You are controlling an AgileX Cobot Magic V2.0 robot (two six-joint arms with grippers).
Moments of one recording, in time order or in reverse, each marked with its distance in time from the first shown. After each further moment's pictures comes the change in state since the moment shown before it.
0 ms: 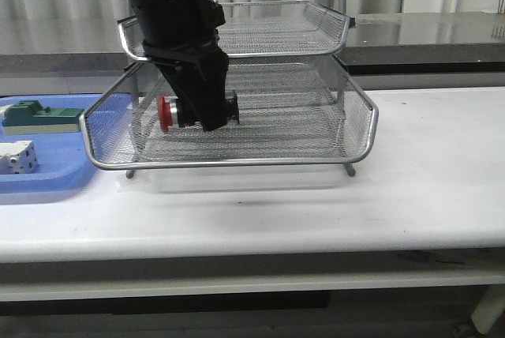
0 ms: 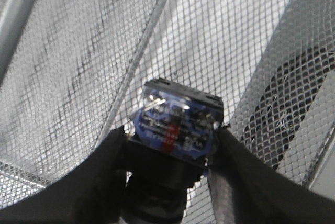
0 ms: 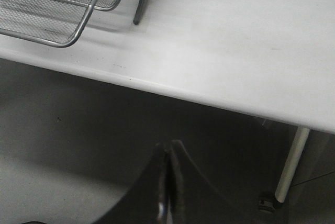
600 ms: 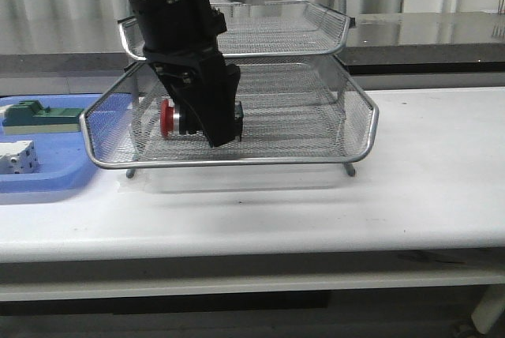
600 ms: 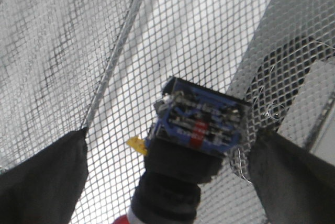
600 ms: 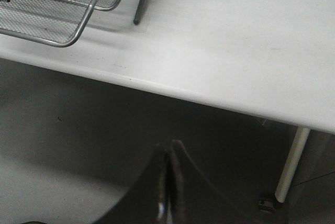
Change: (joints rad) left arm -0.002 0.016 -0.028 -0.019 0.062 0.000; right arm 0.000 0.000 0.000 0.000 0.000 0.000
